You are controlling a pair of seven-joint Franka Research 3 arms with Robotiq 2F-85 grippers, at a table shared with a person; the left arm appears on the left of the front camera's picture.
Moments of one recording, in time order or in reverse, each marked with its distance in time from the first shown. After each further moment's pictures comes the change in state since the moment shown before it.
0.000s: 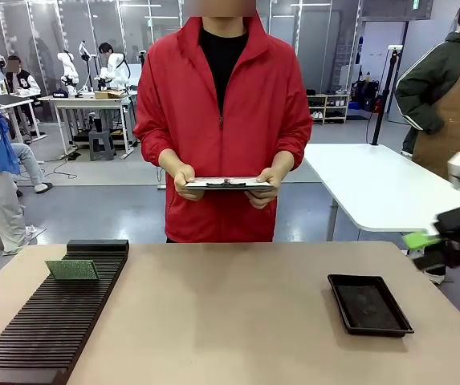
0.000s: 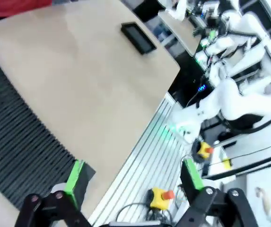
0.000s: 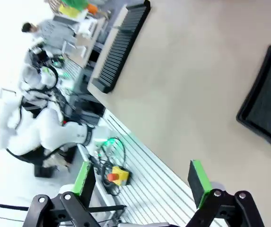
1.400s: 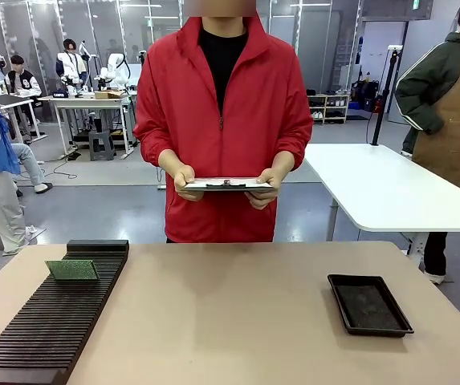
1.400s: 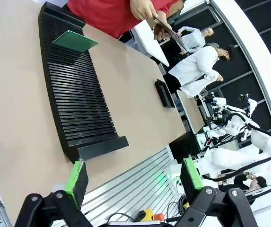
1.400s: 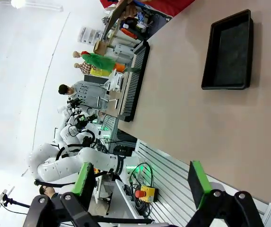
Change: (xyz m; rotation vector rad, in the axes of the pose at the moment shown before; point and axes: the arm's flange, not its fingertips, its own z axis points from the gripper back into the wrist) left arm -0.182 0.045 0.135 0.101 -0.405 0.331; right arm -0.137 -0.104 0.105 0.176 -0.304 -0.240
